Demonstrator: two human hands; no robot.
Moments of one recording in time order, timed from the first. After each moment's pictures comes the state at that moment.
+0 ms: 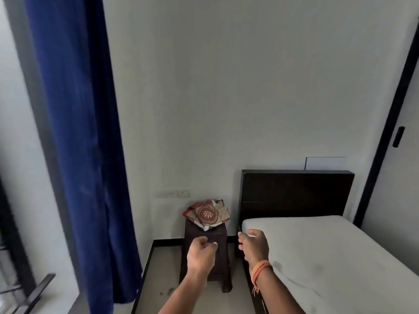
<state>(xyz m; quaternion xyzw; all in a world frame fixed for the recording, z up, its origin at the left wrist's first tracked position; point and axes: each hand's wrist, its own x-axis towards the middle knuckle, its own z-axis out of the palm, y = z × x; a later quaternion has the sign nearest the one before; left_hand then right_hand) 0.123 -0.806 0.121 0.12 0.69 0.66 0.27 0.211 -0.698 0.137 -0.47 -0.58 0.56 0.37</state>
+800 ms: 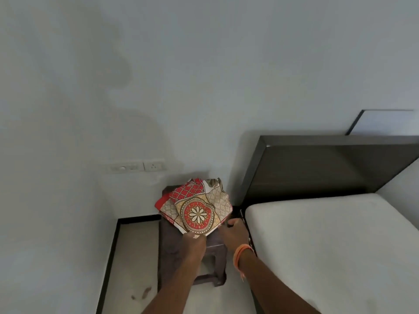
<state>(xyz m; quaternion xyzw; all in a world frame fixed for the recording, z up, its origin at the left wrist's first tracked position) -0.296 -0.379 -0.063 0.00 0.76 0.52 0.39 -0.215 -0.292 -0.038 -0.58 -0.60 0.52 0.17</state>
